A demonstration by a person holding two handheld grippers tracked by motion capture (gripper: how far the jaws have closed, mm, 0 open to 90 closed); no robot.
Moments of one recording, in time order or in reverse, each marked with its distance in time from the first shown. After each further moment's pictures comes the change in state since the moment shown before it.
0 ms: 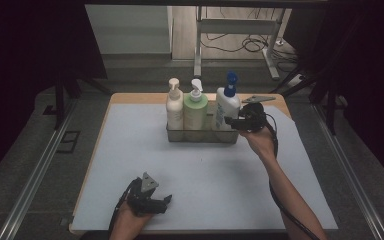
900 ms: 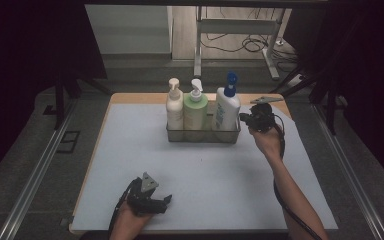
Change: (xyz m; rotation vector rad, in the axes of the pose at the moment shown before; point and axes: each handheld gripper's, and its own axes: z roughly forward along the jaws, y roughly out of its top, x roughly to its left) left arm 0.000 0.000 0.000 0.001 0.001 0.000; right arm -0.024 -0.008 -0.001 0.027 -0.084 0.024
